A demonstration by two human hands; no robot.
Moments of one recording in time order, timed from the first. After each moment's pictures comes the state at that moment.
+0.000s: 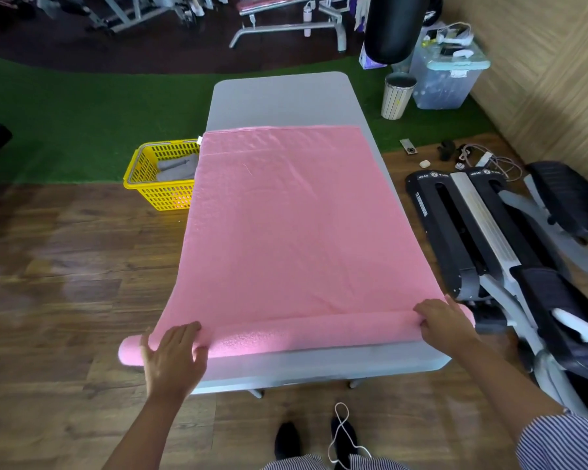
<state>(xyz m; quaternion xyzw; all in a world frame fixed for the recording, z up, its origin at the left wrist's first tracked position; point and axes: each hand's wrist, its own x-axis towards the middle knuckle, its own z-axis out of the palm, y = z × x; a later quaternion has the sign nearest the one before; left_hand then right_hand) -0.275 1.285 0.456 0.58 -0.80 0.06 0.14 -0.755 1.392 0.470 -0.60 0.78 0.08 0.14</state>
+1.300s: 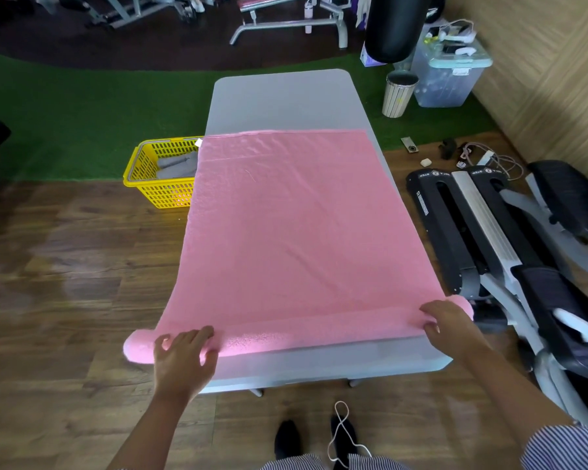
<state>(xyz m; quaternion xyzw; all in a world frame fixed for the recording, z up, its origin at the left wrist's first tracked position) -0.280 1.290 0.453 0.56 -0.82 -0.01 0.12 -0.758 1.406 0.470 -0.56 0.80 -0.06 0.18</state>
